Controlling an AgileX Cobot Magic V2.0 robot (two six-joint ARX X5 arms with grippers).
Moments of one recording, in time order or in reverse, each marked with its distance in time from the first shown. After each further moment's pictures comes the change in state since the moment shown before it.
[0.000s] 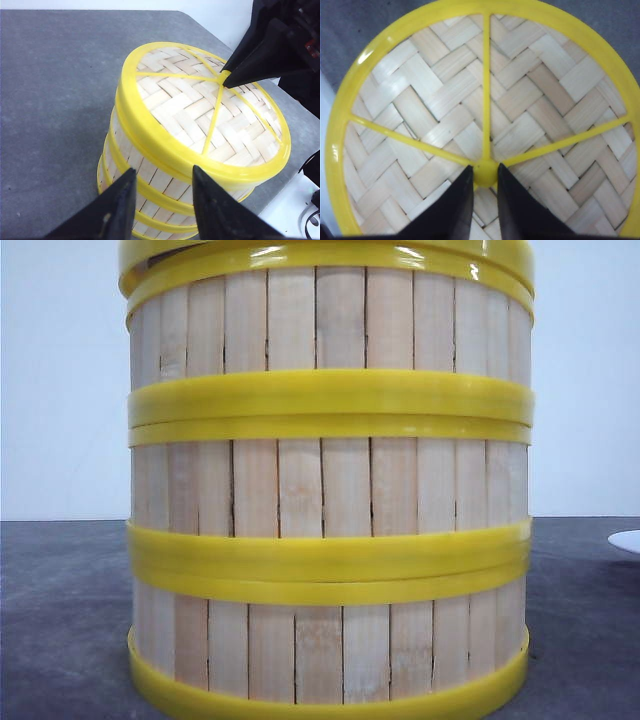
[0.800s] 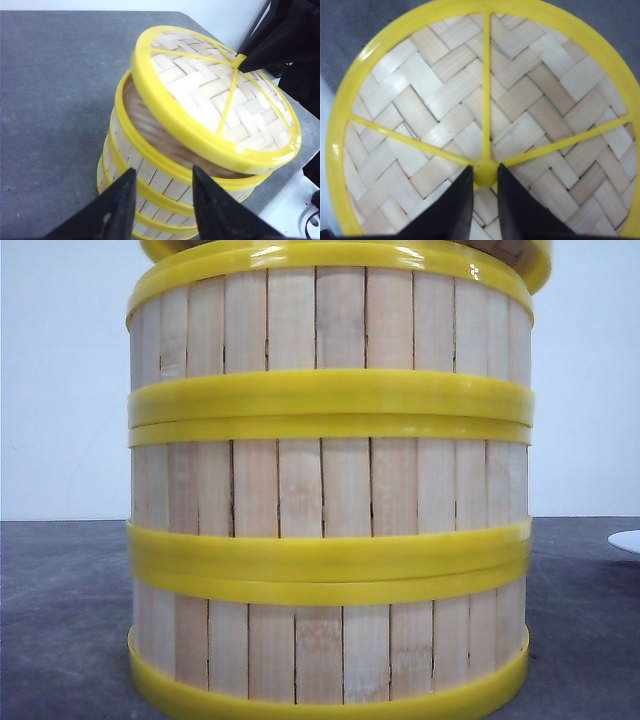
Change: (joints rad) left arm 0.000 0.000 0.000 0.003 0.000 0.000; right arm -0.013 -0.055 -0.003 0.003 -0.003 0.018
